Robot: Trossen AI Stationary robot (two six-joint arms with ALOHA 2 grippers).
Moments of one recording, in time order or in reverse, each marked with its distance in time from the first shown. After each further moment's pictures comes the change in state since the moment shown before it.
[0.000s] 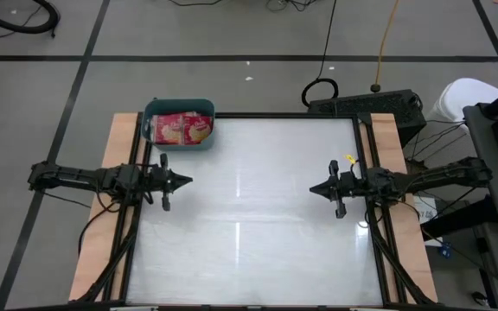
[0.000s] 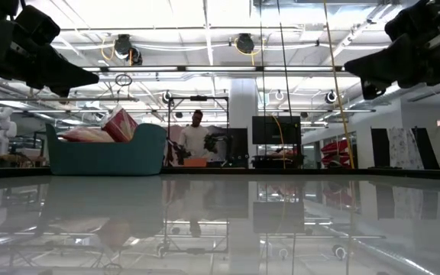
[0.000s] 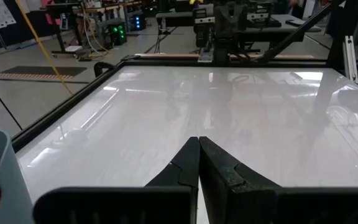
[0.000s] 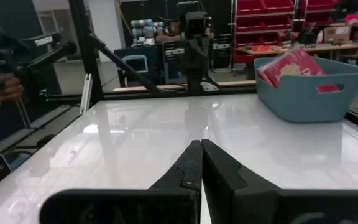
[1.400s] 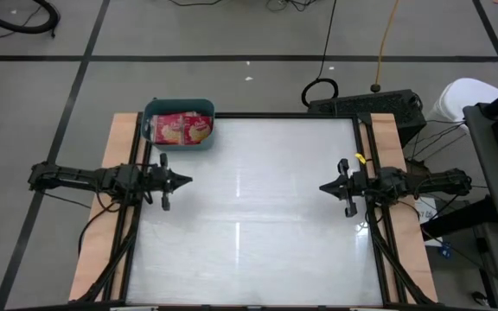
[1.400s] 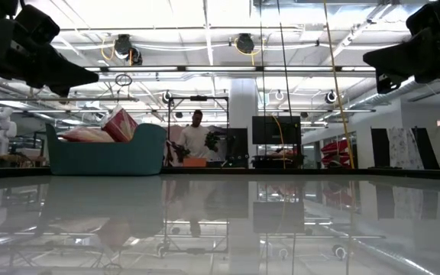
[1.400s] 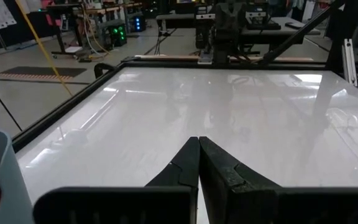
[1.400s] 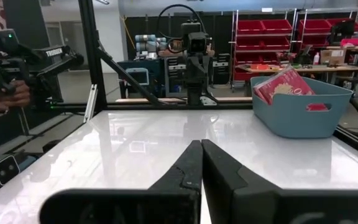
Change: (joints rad) left arm 0.001 -0.007 0.000 0.000 0.000 -0.005; right arm 0.025 -0.443 0.000 -0.410 0.024 -0.044
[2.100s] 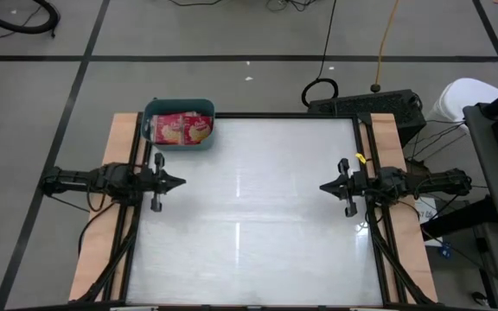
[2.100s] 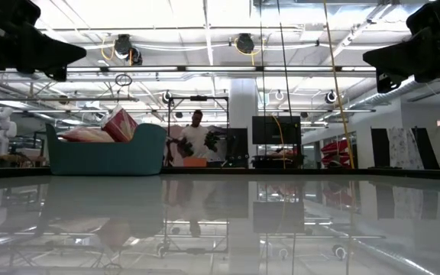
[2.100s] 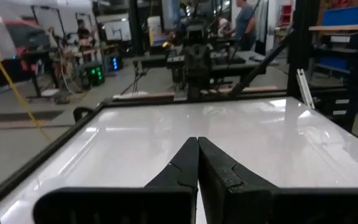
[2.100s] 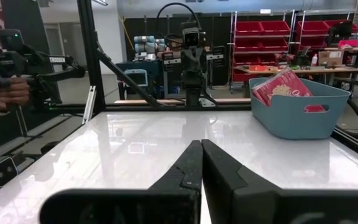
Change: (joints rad) left arm 0.000 -0.219 0.000 -0.070 0.115 0.092; right arm 0.000 0.000 0.000 0.020 0.003 -0.002
